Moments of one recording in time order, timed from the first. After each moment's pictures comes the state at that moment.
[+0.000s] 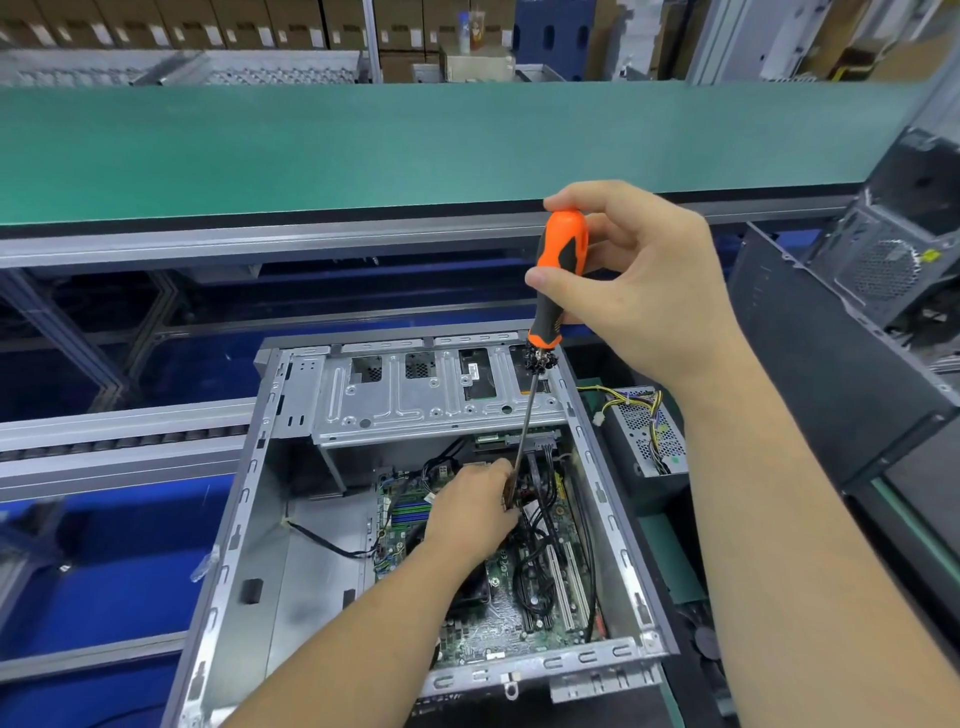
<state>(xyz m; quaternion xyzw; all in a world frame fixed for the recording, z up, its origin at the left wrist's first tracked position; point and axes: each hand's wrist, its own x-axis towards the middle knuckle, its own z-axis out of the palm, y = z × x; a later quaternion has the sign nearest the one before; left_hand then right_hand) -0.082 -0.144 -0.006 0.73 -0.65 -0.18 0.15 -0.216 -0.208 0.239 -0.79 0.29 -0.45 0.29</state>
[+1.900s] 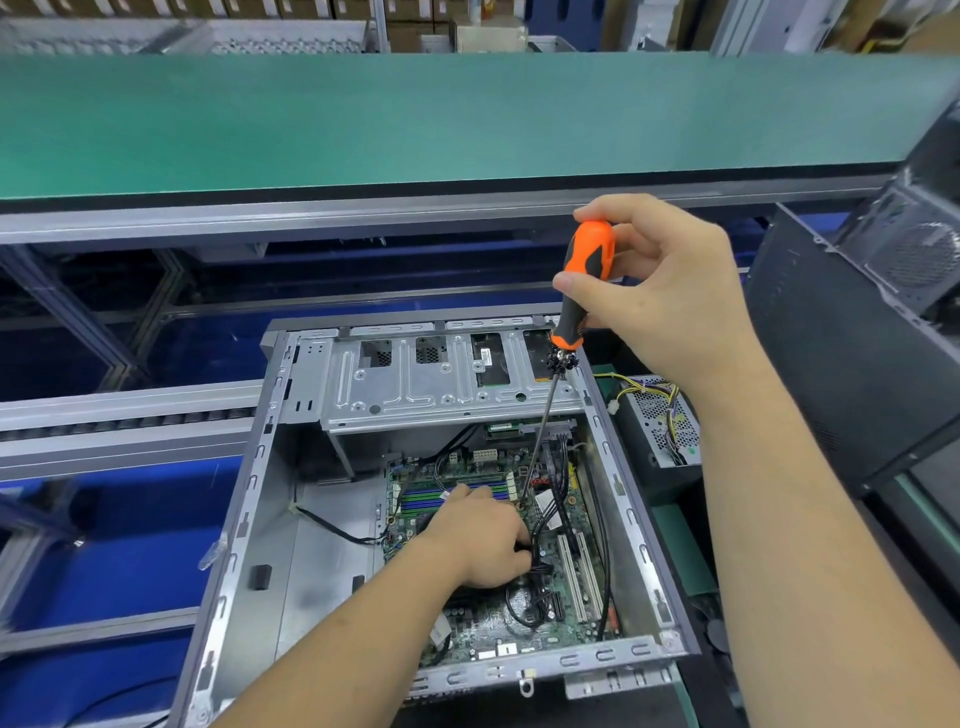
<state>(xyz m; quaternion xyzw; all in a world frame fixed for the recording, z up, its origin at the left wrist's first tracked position) -0.074 -0.120 0.008 0.62 -0.74 -0.26 -0.08 -0.217 -0.226 0.210 -0.78 0.32 -0.45 0.30</state>
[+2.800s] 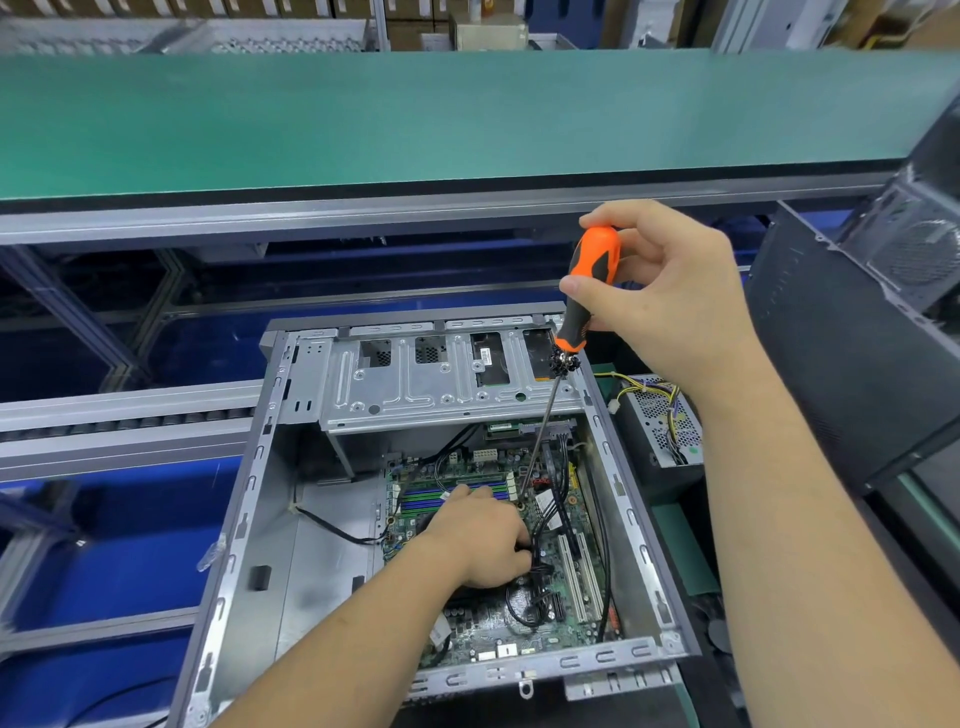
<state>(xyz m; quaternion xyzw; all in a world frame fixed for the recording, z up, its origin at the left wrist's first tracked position) -0.076 -0.121 0.014 0.61 -0.74 -0.26 -0.11 -0.221 -0.230 0.203 -0.78 0.33 -0.44 0.30</state>
